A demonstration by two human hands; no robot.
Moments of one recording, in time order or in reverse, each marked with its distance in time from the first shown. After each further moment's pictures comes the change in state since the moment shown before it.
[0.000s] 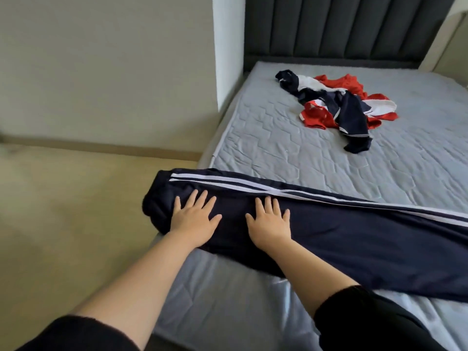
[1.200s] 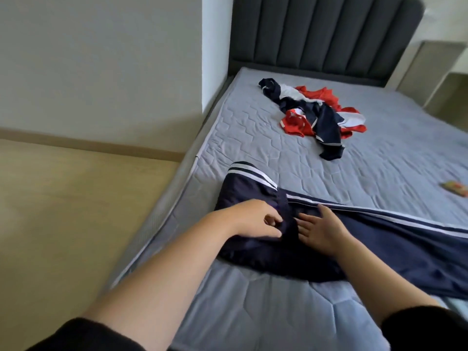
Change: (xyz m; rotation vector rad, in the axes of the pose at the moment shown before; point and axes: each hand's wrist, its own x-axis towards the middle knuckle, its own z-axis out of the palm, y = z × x) left_hand -0.019 0.114 -0.077 -0.527 -0.228 0.602; right_hand -0.019 0.126 -0.065 1.753 -0.155 0.565
